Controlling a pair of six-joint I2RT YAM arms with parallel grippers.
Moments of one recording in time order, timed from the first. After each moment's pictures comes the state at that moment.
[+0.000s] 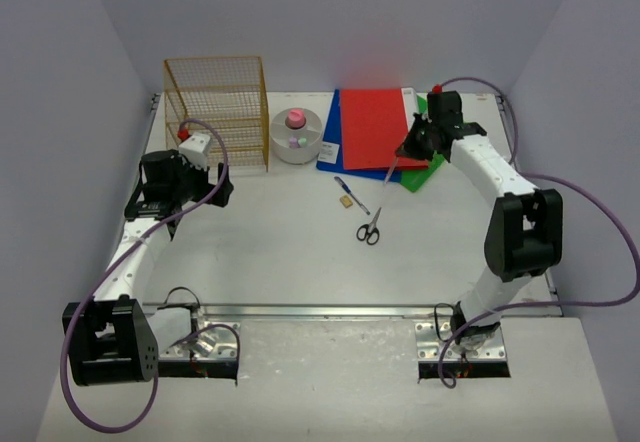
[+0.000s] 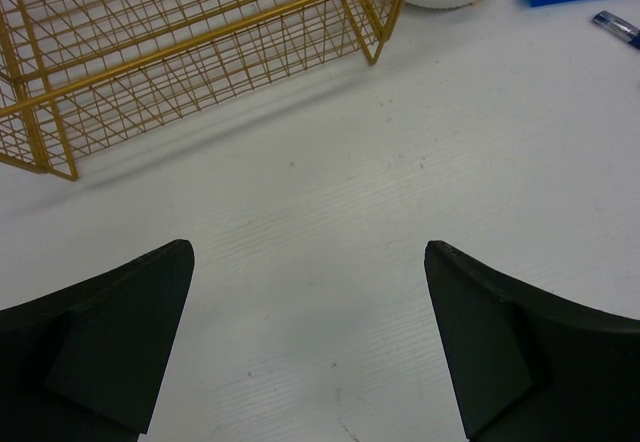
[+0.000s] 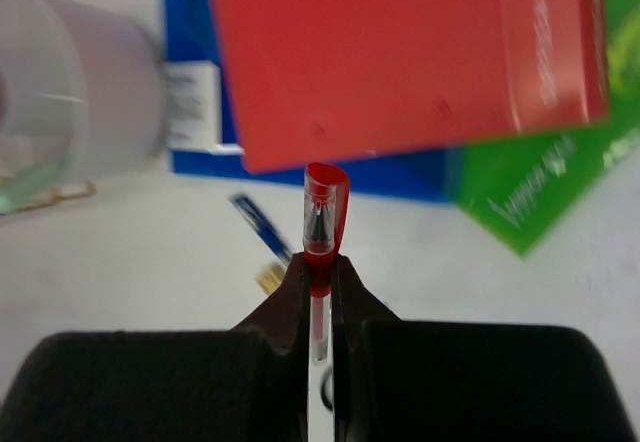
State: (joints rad) left arm 0.12 1.10 0.71 -0.18 0.36 0.19; right arm 0.15 1.73 1.33 -0.45 -0.12 0.53
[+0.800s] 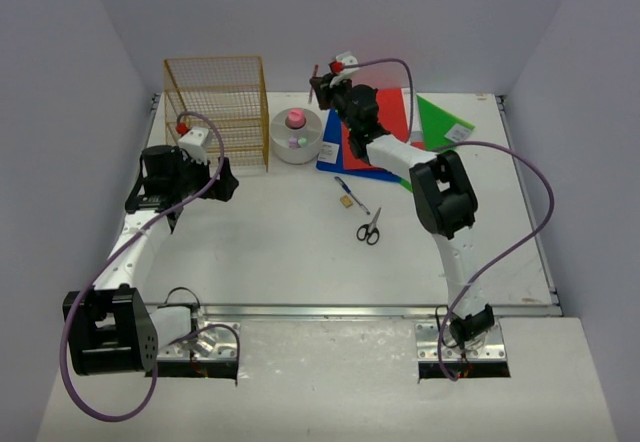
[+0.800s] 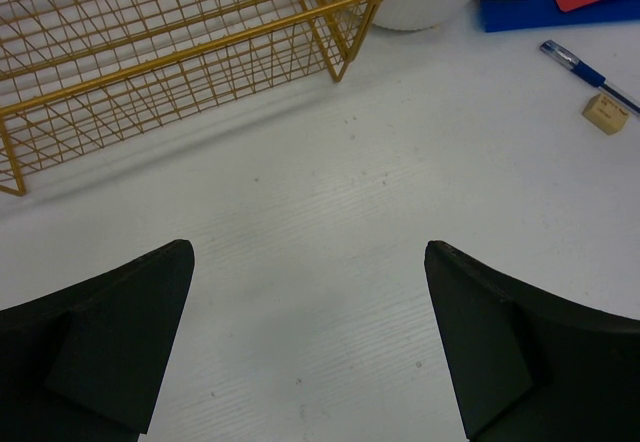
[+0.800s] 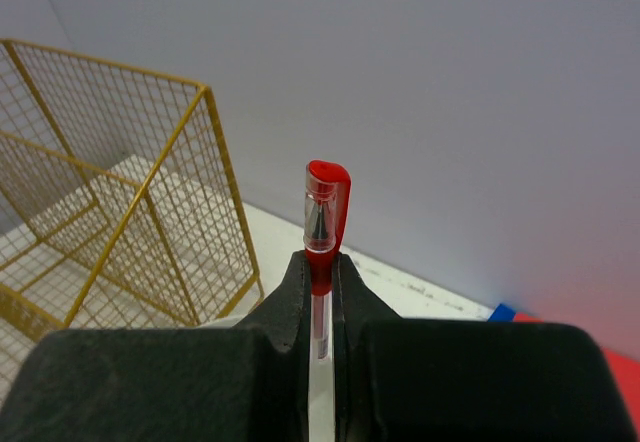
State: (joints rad) left arm 0.12 1.15 0.75 -0.17 0.43 0.11; right arm 0.46 2.29 1.69 0.77 -0.07 0.04
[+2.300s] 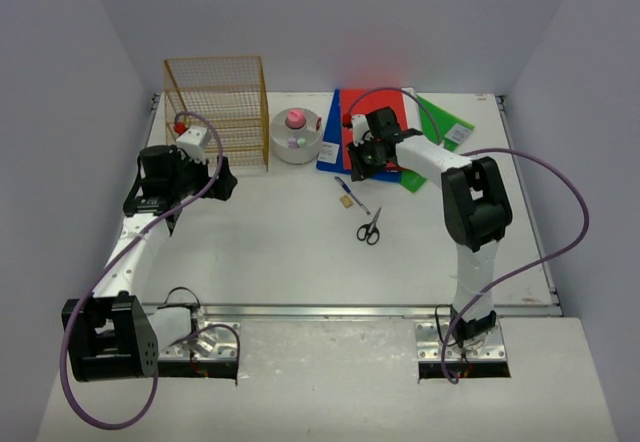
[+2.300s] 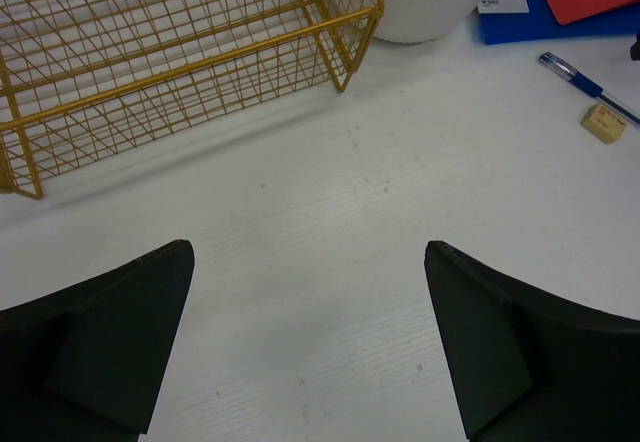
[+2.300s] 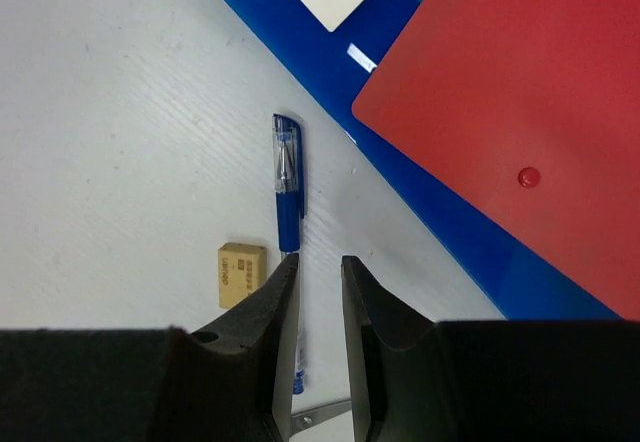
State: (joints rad) left arm 0.12 1.12 0.75 -0.18 0.42 0.11; right arm 0.36 2.03 1.45 -0.39 -0.27 -0.12
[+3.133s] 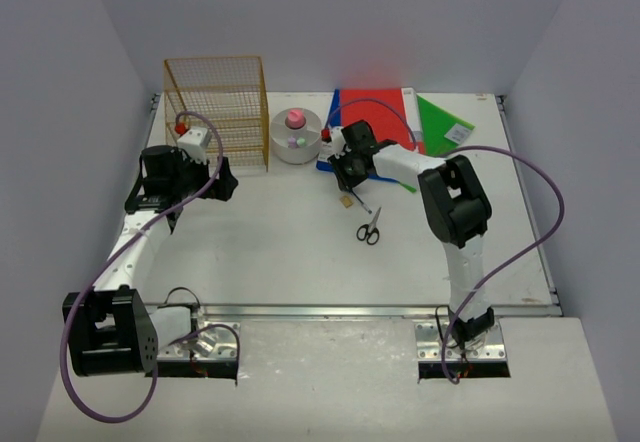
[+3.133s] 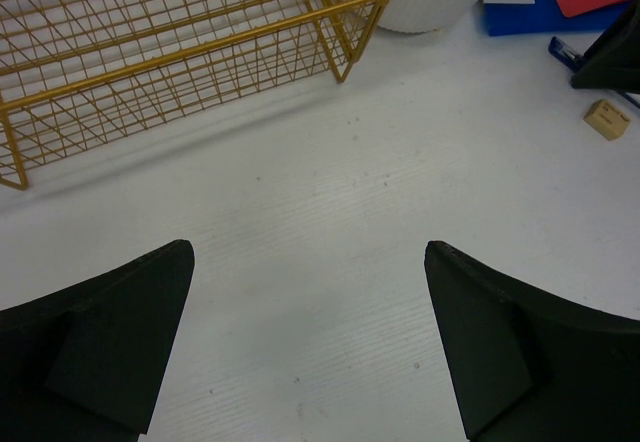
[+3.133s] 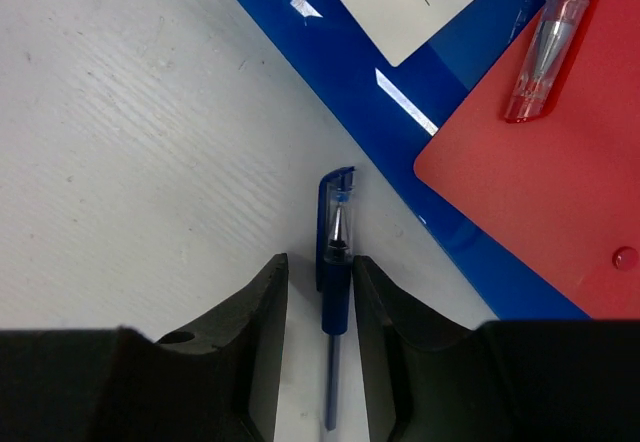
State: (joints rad) left arm 0.12 1.15 0.75 -0.18 0.42 0.10; right arm 0.47 2.16 1.47 -0.32 -0.10 -0.14
